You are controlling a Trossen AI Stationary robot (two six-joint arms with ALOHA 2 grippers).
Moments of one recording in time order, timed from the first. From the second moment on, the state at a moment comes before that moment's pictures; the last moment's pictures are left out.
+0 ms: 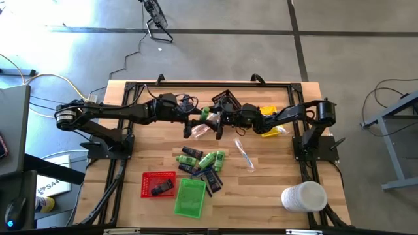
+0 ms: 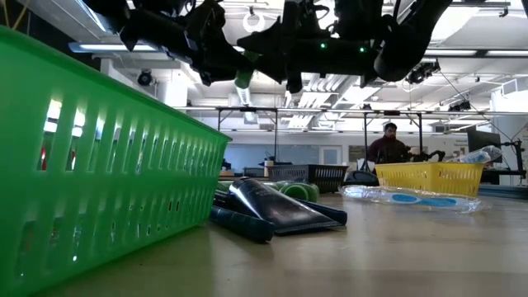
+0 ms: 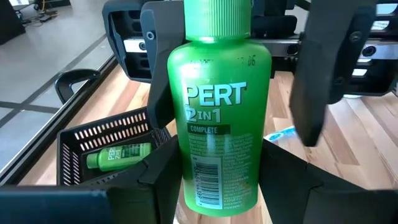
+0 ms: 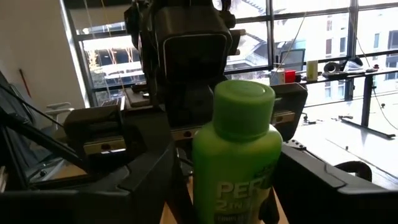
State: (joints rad) left arm 0.25 1.29 0.78 0.24 0.13 0.02; right arm -0.15 1.77 0.84 1.10 -0.05 0.13
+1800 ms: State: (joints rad) left arm 0.25 1.22 0.78 0.21 0.03 0.07; right arm -0.16 1.70 0.83 0.96 0.07 0.12
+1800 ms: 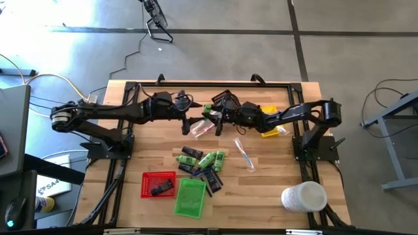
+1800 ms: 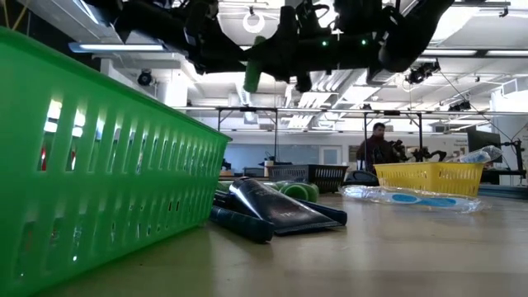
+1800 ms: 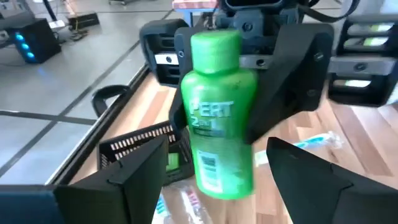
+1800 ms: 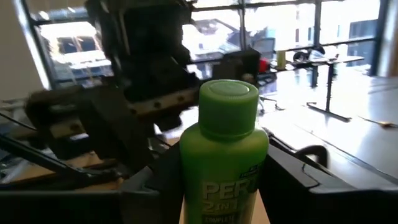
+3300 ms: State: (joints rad) left arm 0.25 1.19 0.78 0.11 -0.01 0.02; right arm -0.35 1.60 0.84 0.09 0.47 0.45
